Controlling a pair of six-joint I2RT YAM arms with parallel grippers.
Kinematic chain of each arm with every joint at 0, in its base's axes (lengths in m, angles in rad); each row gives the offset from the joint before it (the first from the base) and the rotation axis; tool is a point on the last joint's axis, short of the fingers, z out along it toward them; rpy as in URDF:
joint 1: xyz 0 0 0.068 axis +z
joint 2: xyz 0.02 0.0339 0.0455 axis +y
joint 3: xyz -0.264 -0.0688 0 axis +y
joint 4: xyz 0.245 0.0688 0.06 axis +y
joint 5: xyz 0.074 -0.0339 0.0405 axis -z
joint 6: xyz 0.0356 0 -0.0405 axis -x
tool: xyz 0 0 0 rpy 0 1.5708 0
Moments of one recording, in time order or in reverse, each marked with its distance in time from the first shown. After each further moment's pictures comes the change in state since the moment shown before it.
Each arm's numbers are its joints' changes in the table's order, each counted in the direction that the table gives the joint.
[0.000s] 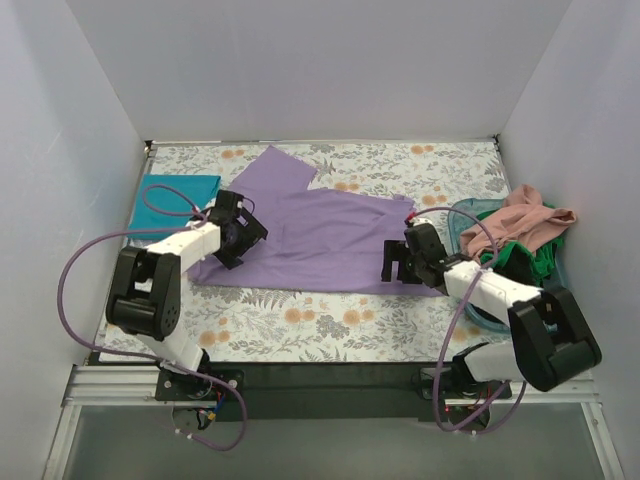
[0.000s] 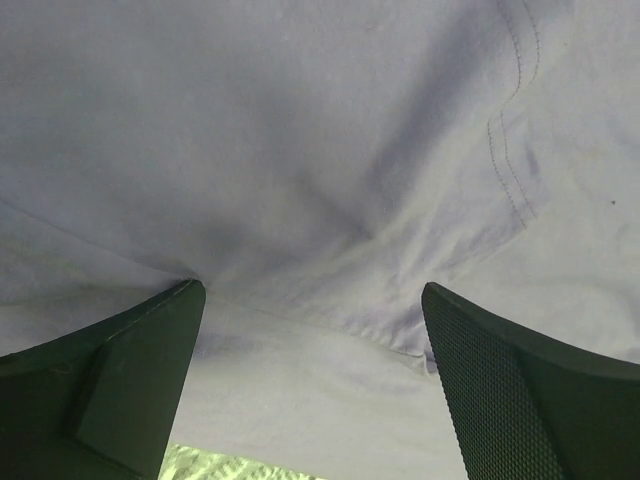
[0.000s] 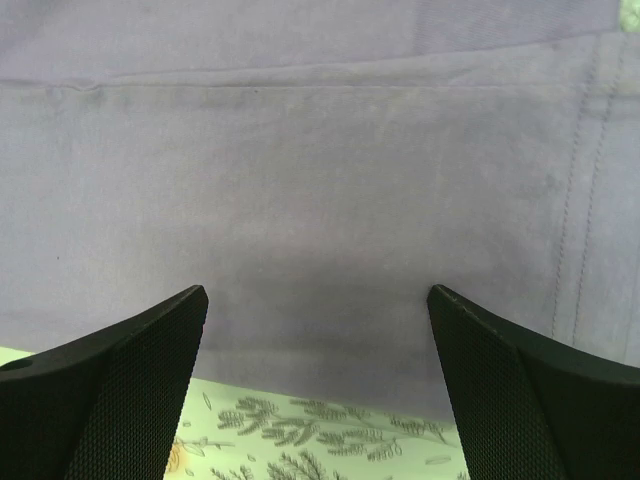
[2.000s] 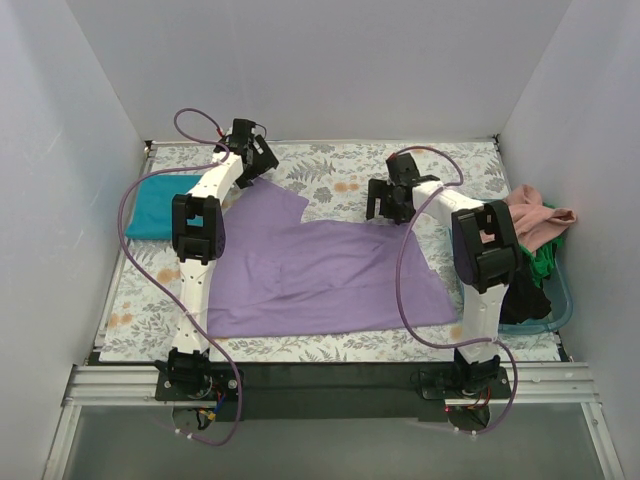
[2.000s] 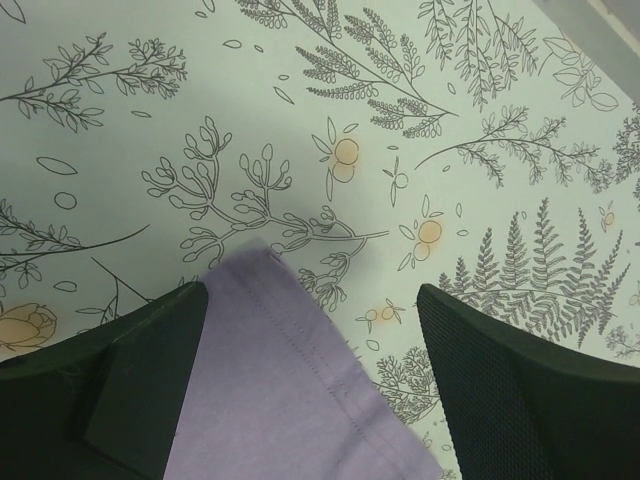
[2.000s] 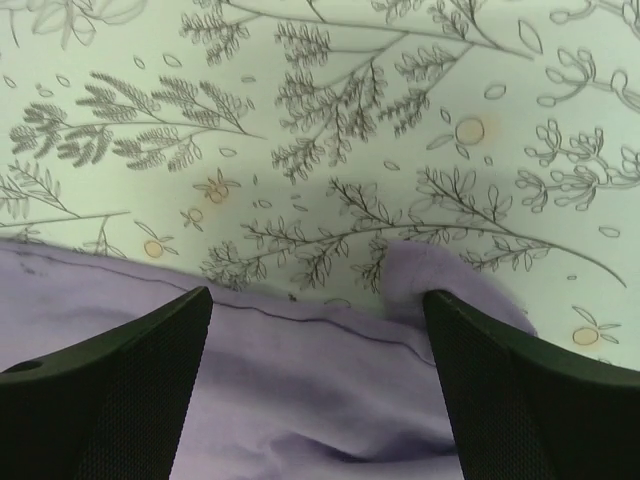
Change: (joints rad) left arm 0.070 0.862 -1.272 0.210 0.021 -0.268; right arm -0.129 0.635 -0.777 0.217 -0.106 0.052
